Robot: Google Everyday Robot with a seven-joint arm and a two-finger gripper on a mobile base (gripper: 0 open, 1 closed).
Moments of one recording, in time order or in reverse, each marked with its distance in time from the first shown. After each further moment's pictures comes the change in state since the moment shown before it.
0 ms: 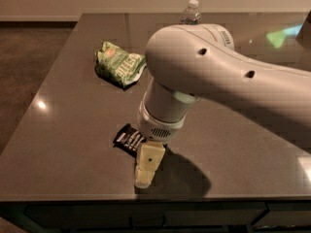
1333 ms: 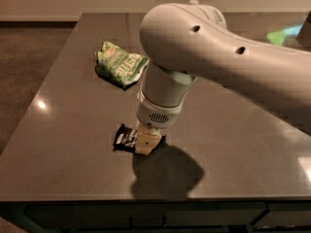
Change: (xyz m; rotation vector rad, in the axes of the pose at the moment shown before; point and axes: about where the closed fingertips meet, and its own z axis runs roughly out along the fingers) arm -0.004 -0.011 -0.013 -0.055 0.032 0.012
